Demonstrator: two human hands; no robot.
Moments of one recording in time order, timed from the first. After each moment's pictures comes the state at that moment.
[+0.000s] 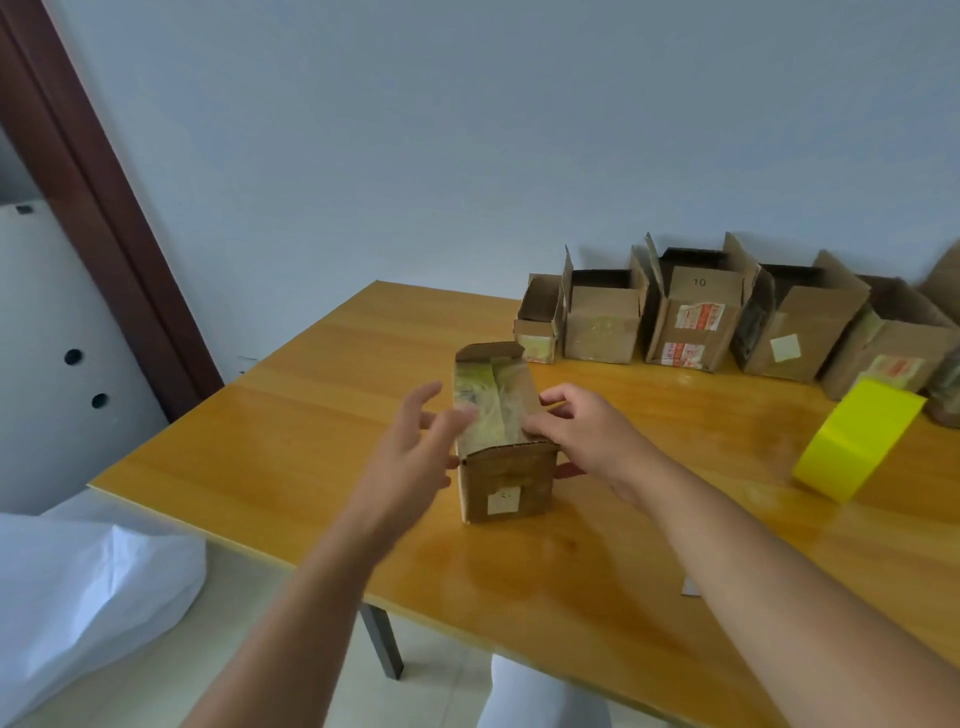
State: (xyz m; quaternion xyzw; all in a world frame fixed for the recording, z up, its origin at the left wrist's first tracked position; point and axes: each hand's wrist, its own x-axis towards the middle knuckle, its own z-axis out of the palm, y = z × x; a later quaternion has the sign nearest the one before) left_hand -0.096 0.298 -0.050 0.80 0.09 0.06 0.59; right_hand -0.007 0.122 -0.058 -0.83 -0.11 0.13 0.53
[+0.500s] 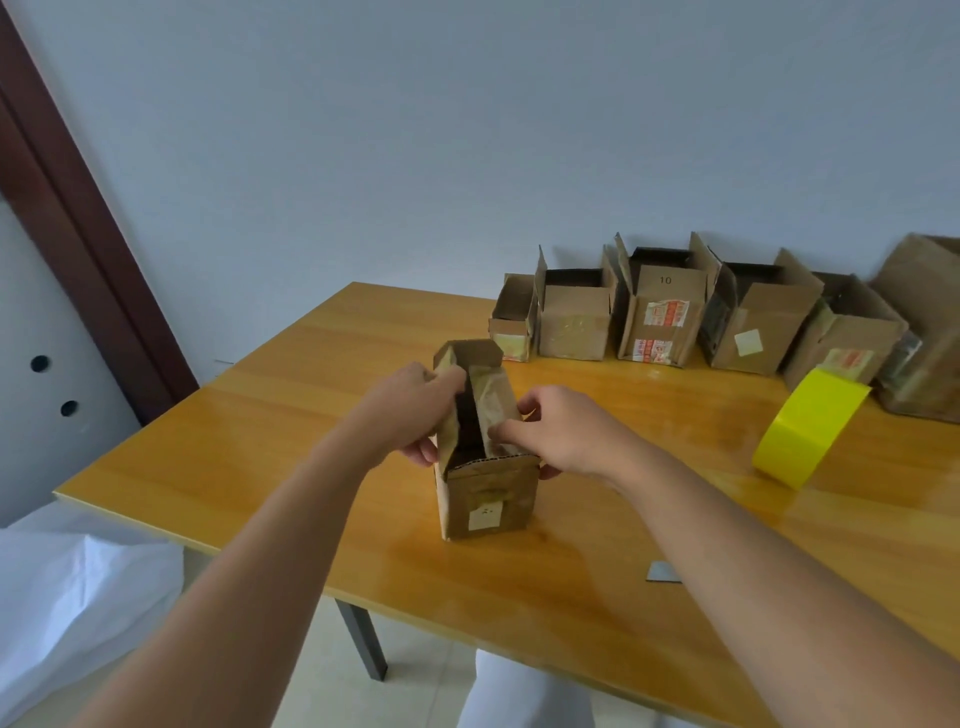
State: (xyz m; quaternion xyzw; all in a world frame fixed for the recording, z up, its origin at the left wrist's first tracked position) left_hand -0.041 0.293 -0.017 0.91 0.11 -0.05 0.41; right_hand -0.021 0.115 -0.033 -0.91 -0.15 0.13 0.36
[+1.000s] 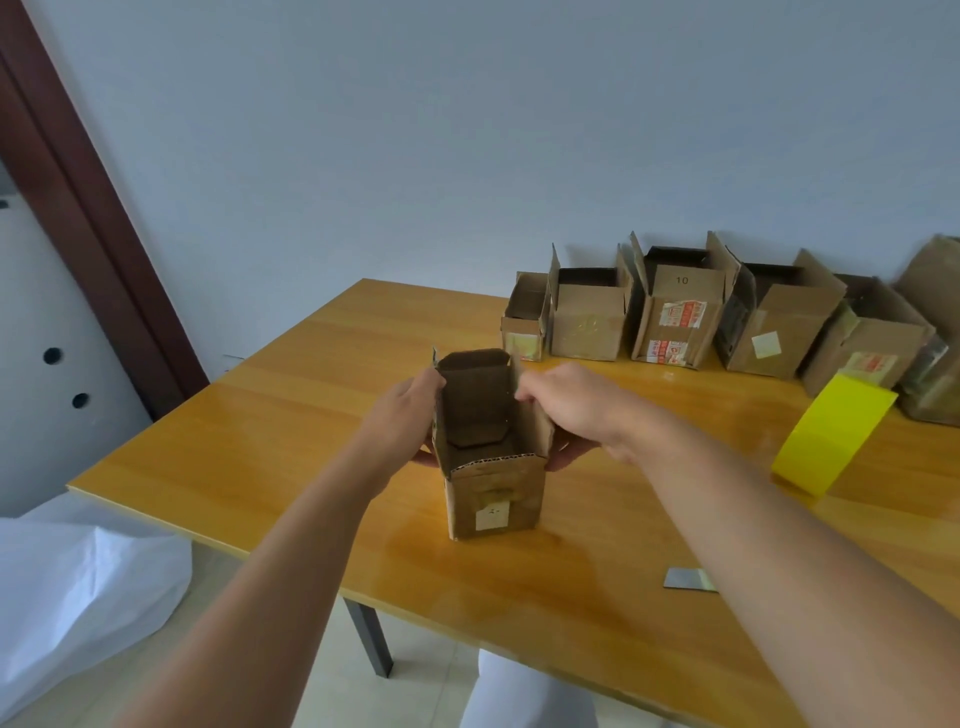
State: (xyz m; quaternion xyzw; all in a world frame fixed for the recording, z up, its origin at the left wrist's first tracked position) left_hand -0.059 0.302 -0.035 0.82 0.10 0.01 0.56; right_hand -0.006 0.124 -0.017 -0.87 -0.09 0.21 0.44
